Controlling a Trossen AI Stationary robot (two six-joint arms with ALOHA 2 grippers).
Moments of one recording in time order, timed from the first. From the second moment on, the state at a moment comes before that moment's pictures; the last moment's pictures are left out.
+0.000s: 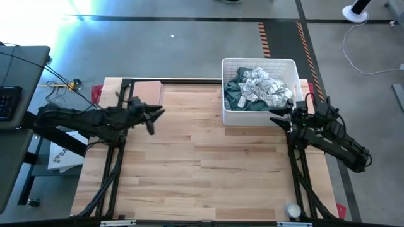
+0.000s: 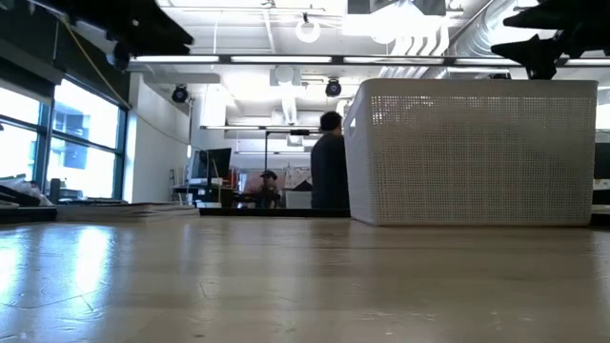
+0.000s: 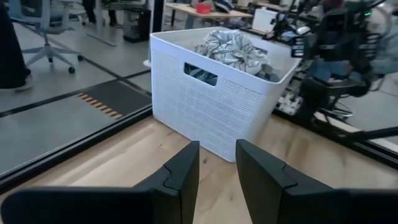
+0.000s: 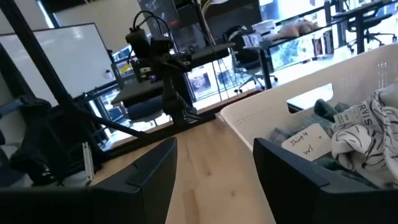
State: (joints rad) left arm -0.12 0.65 0.55 -0.14 -0.63 -0.35; right arm -0.50 0.00 0.37 -0.36 -0.35 0.32
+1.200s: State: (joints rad) left arm -0.37 0.24 0.11 0.03 -0.92 -0.36; right arm 0.26 0.03 0.13 0.12 0.43 0.02
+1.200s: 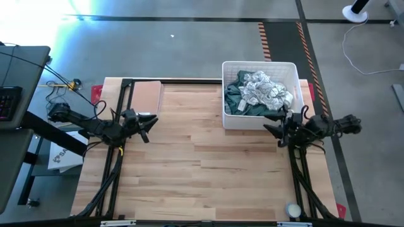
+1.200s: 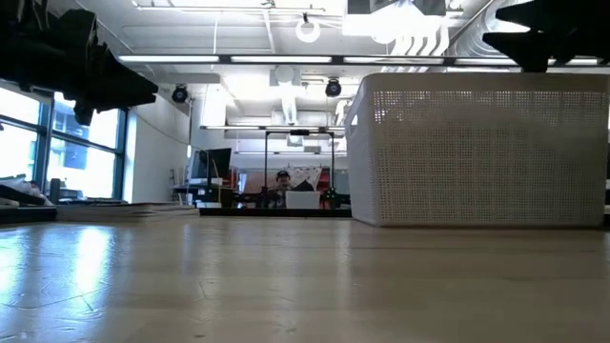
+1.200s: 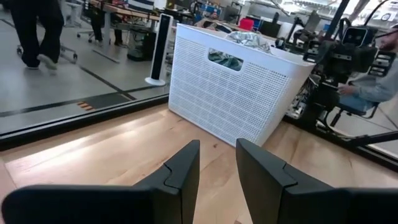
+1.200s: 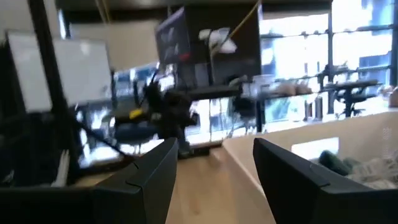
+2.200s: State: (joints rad) left arm -0.37 0.25 0.11 -0.04 -0.90 -0.42; right arm 0.36 0.53 0.68 -0.38 0.47 0.09
